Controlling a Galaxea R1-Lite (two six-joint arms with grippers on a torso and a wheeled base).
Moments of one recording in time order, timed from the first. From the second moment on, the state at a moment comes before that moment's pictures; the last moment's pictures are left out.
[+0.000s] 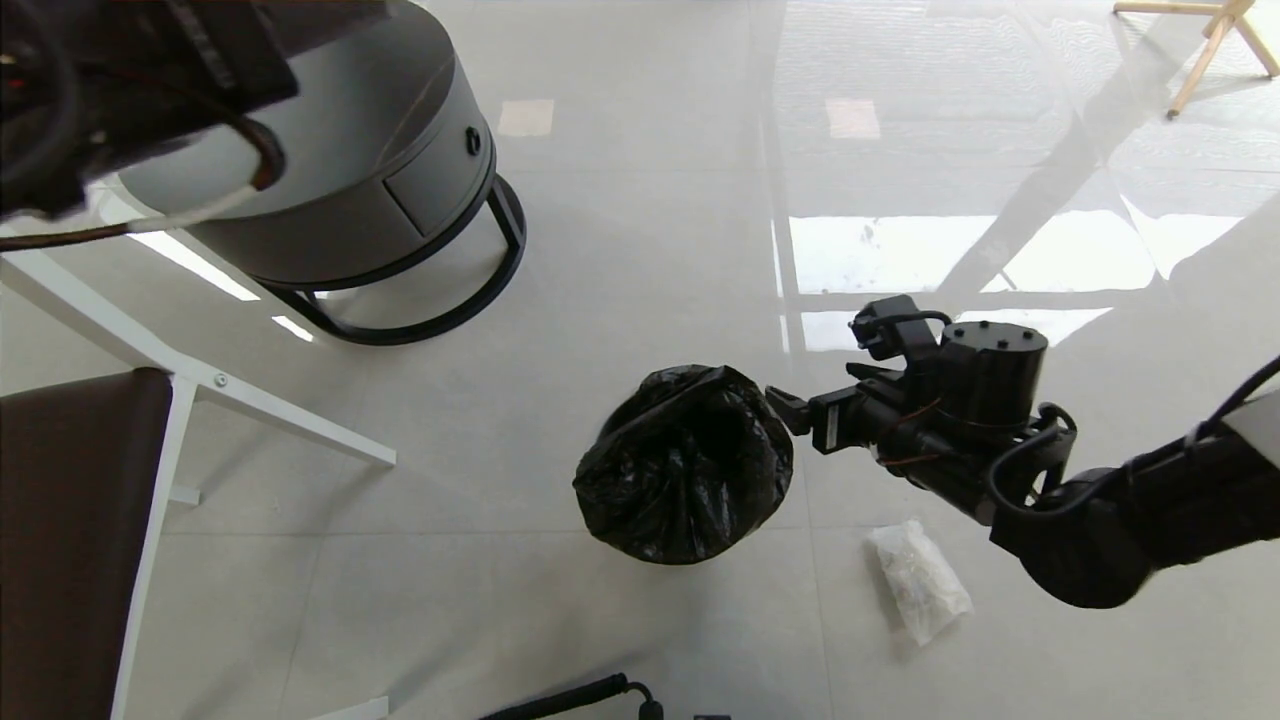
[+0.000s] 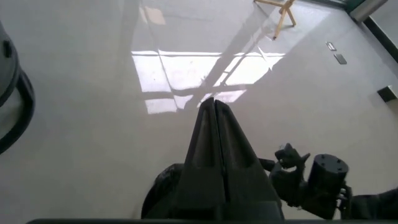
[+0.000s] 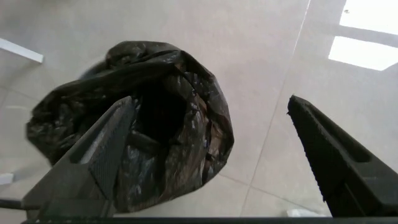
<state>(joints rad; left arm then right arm) -0.59 1.28 -1.20 -0.34 0.07 -0.05 0.55 1.94 -0.91 -0.97 -0.12 -0.02</state>
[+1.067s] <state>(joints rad) -0.64 1.79 -1.40 -0.19 0.04 0.29 0.49 1.76 -0.79 -0.97 -0.08 0.04</state>
